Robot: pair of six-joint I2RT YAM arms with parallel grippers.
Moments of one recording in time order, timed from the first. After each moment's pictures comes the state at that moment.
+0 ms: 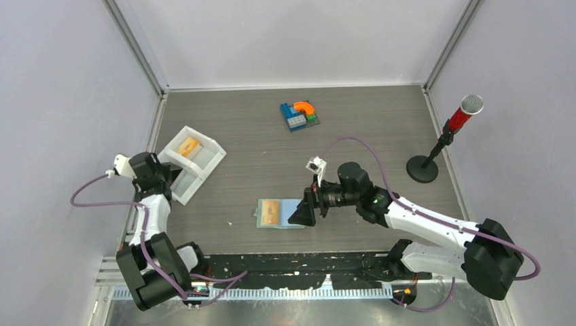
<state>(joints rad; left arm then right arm) 0.44 1.09 0.54 0.03 -0.15 -0.82 0.81 1.10 0.57 0.13 -0.64 0.49</state>
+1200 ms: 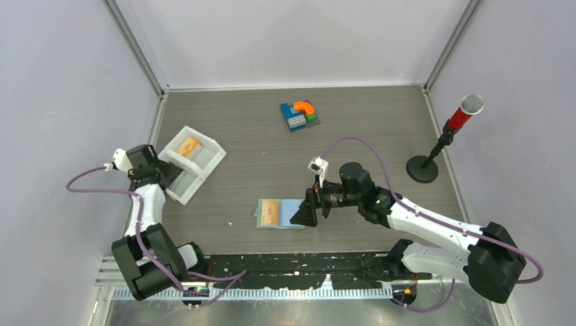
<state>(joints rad) 0.44 1.17 0.66 -0.15 -0.18 -0.75 0.80 1.07 0.57 0.09 -0.63 0.47</state>
